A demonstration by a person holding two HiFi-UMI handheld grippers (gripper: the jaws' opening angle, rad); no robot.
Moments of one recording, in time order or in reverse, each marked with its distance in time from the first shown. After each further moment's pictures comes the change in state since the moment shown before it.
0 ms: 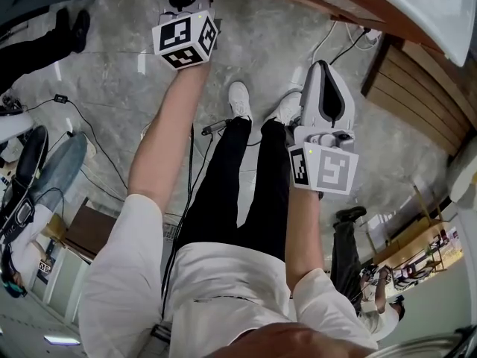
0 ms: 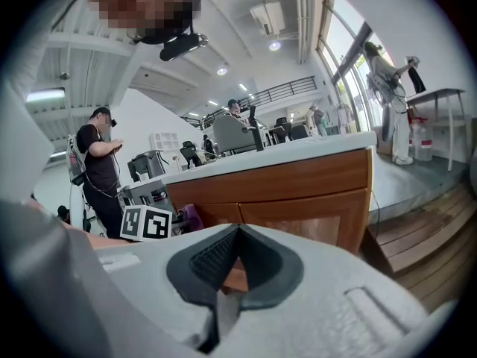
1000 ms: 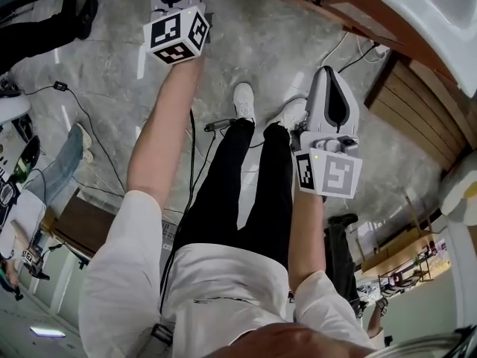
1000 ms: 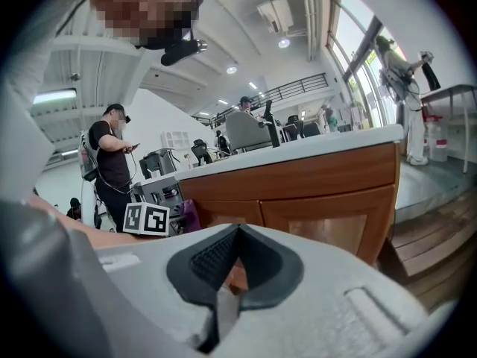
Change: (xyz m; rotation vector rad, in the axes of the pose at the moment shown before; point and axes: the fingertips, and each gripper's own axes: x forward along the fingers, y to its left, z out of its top) left arm -0.012 0.086 0.011 -0.014 -0.058 0.094; right arm 0.021 0.039 -0.005 -0.035 0.007 0.078
